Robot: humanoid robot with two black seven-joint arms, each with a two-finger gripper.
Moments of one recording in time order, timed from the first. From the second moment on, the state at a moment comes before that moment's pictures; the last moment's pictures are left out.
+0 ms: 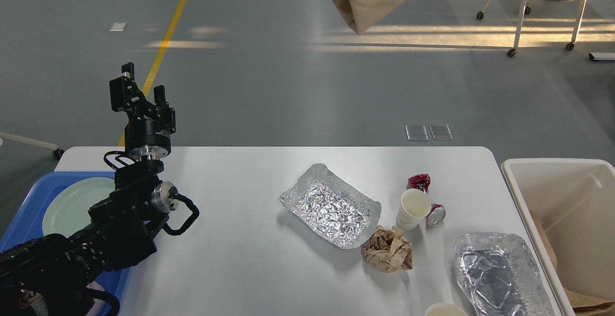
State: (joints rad) left arm -0.82 0.07 -0.50 -0.31 -0.08 -0.02 -0.96; right arm 2.50 -0.43 -1.12 0.78 -0.38 0.96 0.70
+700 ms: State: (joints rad) left arm -0.82 0.07 -0.50 -0.31 -0.07 -0.02 -0.96; right arm 2.07 -0.44 -1.21 0.69 -0.46 0.96 0.67
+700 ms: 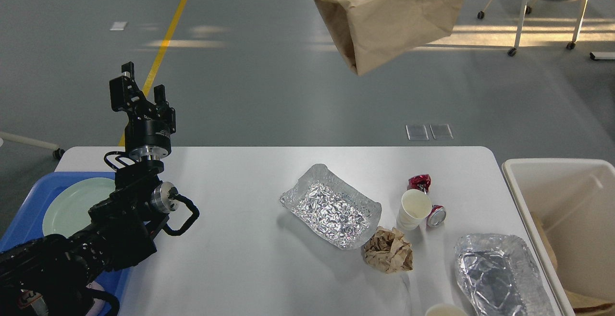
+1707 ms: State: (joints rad) left arm -0.82 0.07 -0.50 -0.31 -0.07 -0.02 -0.96; right arm 1.23 -0.49 -1.84 0.27 -0.47 0.22 0.50
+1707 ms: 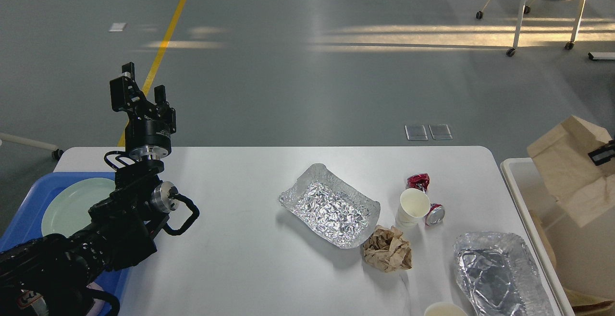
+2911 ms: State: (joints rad) left arm -0.82 0.07 -0.50 -0.31 -0.08 -0.02 -0.96; right arm 1.92 -0.50 -1.24 0.74 -0.26 0.63 0.47
